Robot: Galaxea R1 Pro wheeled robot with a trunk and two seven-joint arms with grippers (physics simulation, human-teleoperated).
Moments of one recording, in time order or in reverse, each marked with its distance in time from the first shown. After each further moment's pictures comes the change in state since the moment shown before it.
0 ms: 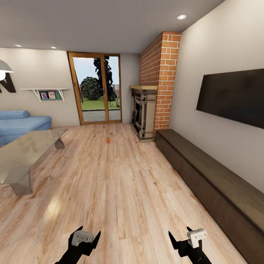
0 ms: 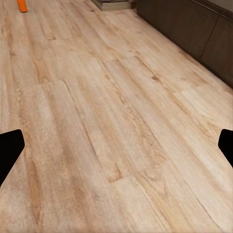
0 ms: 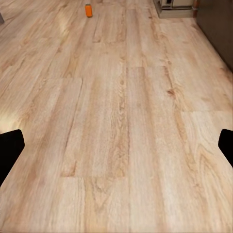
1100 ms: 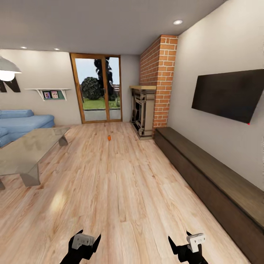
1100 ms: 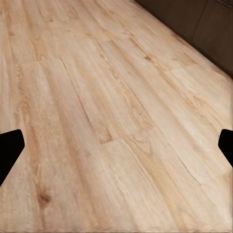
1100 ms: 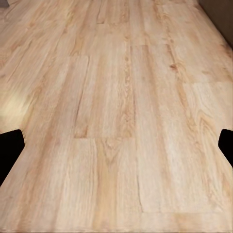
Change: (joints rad) left arm 0.000 -0.001 -0.002 0.037 0.000 0.000 -0.001; right arm 0.000 0.003 0.002 0.050 0.005 -0.003 0.000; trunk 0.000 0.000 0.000
